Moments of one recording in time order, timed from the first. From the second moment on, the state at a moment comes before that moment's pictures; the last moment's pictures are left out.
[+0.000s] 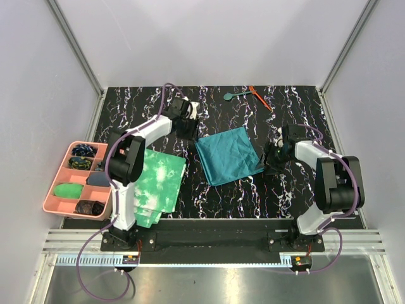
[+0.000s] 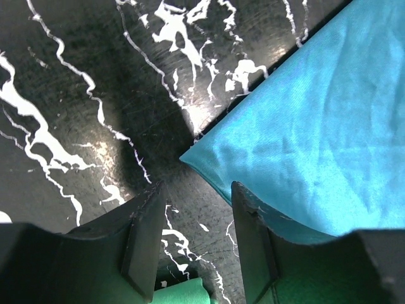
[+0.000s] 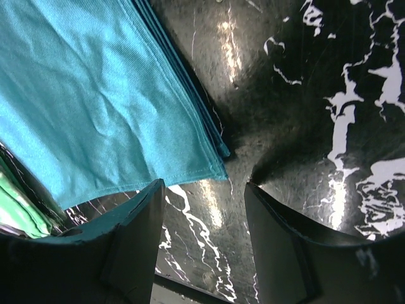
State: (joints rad) left arm -0.41 2.06 1.53 -0.46 0.20 -0.15; right arm 0.05 1.62 0.89 -0.49 -0.37 0.40
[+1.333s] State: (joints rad) left arm -0.44 2.13 1.50 -0.46 0.51 -0.25; right arm -0.03 1.52 0.87 -0.53 -0.27 0.41
